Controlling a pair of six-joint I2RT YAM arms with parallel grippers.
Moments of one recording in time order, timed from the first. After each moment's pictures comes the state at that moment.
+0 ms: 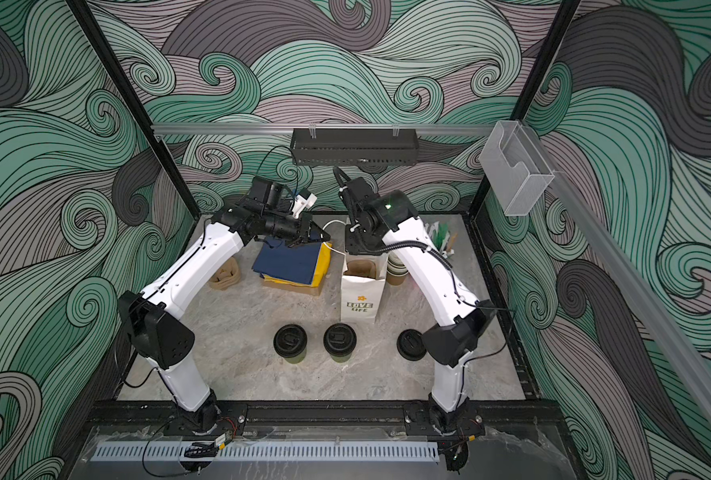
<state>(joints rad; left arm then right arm) -0.45 1.77 1.82 -0.81 0.76 -0.50 0.62 1.89 2.24 -1.54 0.13 0.56</state>
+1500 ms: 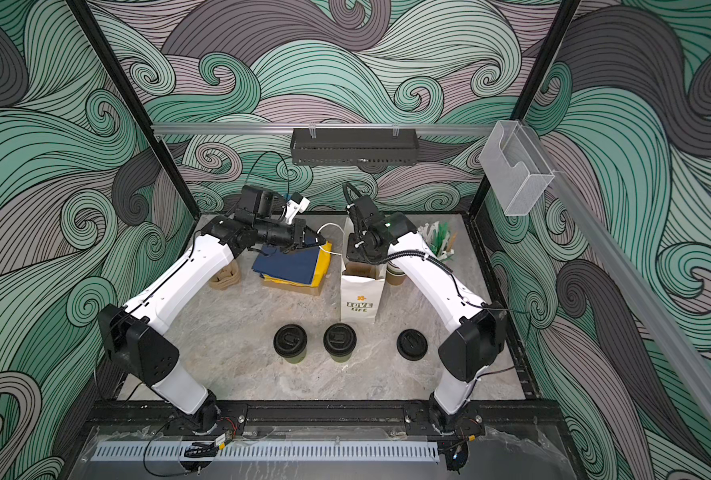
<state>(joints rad) -0.43 1.65 1.66 -0.69 0.75 -0.55 0.57 1.72 1.78 -1.14 0.10 0.61</state>
